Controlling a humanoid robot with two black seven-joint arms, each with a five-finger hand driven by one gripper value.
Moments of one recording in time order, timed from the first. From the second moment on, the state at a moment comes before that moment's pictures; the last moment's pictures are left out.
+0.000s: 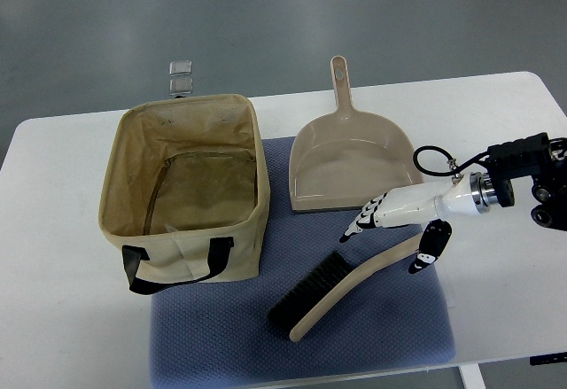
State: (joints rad) left arm 0.01 0.00 -0.15 -0.14 -0.06 -0.03 0.11; right arm 1.19 -0.69 -0.32 1.31 -1.45 0.03 0.57
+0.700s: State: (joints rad) left arm 0.01 0.00 -0.15 -0.14 -0.06 -0.03 0.11; right arm 1.09 -0.70 -0.32 1.27 -1.49 -0.11 0.52
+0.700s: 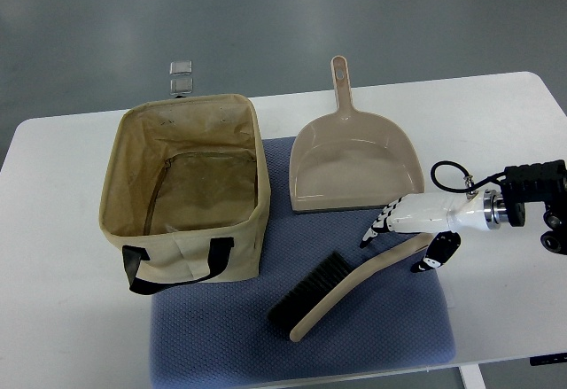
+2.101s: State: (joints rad) left arm 0.01 0.00 -0.15 -0.14 -0.06 -0.03 0.11; right arm 1.09 -0.91 -0.05 1.29 -1.46 -0.10 0.61
